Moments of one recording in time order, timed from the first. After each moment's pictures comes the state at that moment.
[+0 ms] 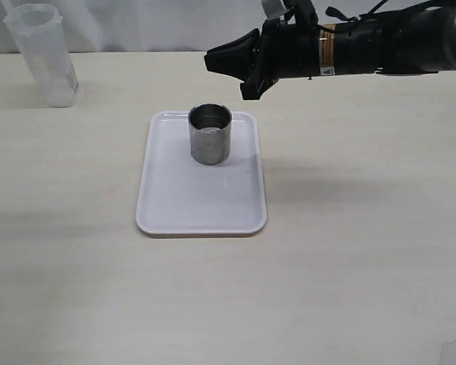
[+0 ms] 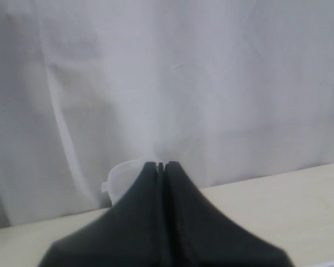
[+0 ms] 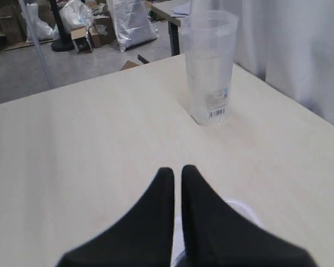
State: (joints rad) left arm 0.07 1.28 -0.57 0.40 -0.58 -0.22; right arm 0.22 2.00 -1.31 -1.47 -0.92 1.09
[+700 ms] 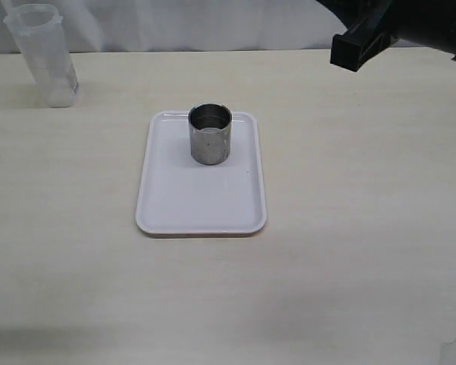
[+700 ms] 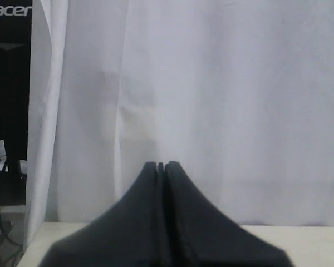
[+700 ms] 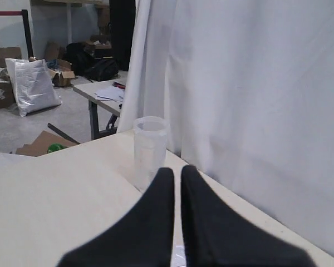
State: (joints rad) left arm 0.07 0.65 -0.47 0.41 -0.15 -0.43; right arm 0.22 1.21 -0.81 -1.23 -0.65 1.00
